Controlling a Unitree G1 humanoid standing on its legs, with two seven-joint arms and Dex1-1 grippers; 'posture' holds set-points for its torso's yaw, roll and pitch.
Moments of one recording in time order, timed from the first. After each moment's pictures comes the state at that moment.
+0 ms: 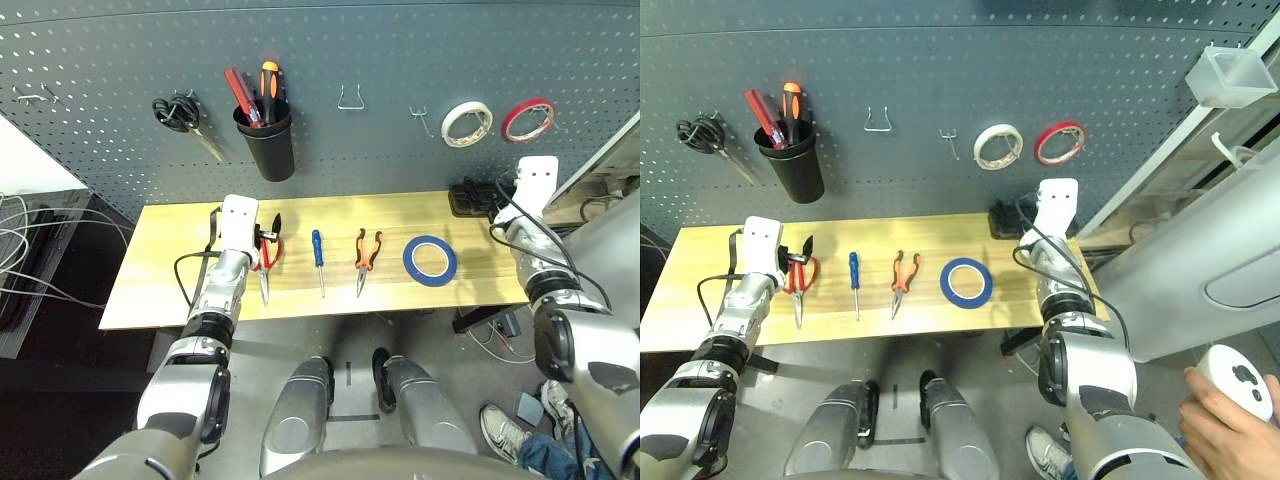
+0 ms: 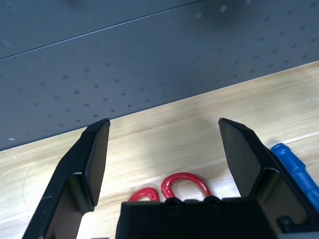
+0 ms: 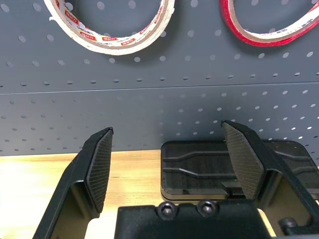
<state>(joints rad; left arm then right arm) -0.52 0.31 0.10 0.94 0.03 -0.28 -0.11 -0.80 -0.37 -0.24 1.22 0.10 -0.35 0.32</state>
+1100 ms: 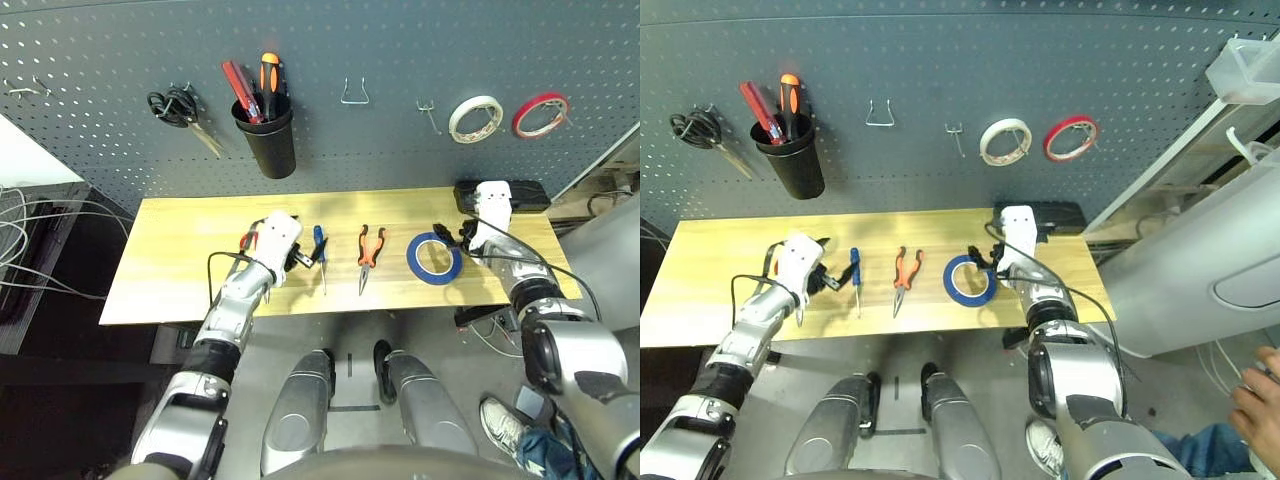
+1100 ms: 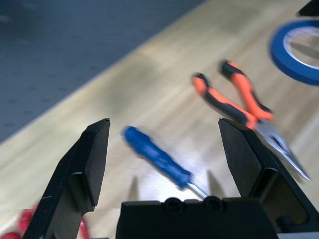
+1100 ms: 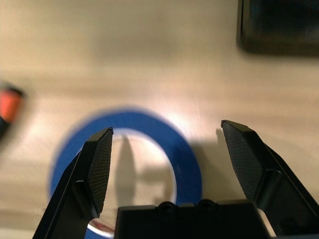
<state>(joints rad) -0.30 0.29 -0.13 0.48 0.07 -0.18 -0.43 -0.72 -0.31 -0.11 1.17 0.03 0.10 0.37</state>
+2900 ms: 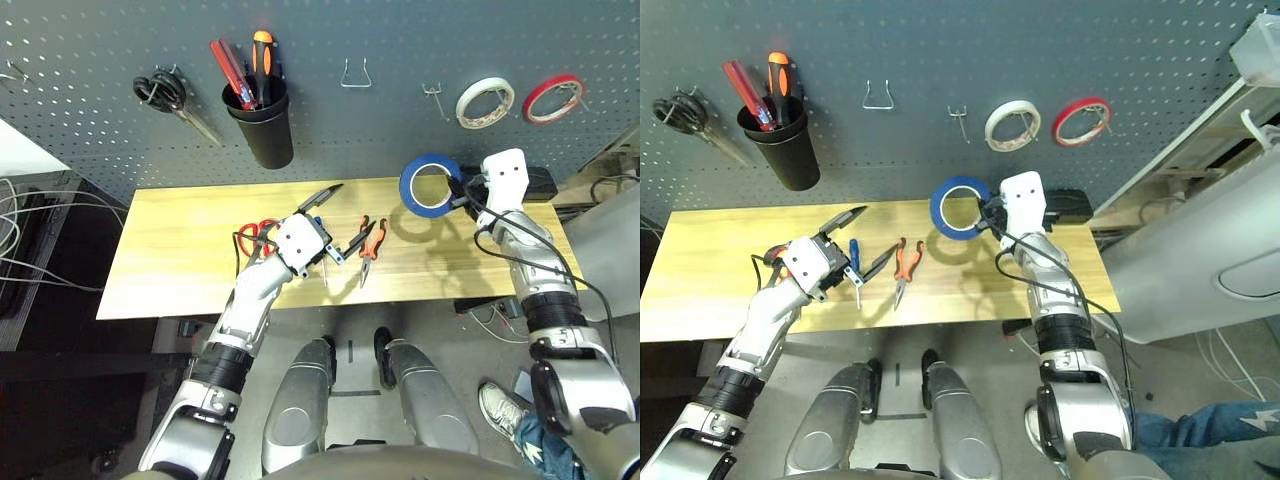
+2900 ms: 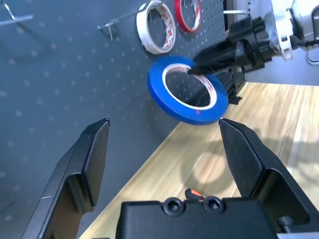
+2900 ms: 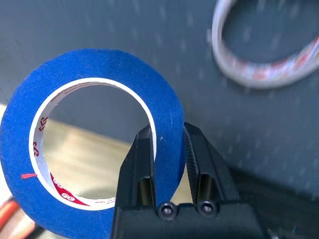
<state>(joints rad) -0.29 0.26 -0.16 0.23 0.00 -0.47 -0.51 -0.56 -0.33 -0.08 0.51 0.03 -0.14 0.40</state>
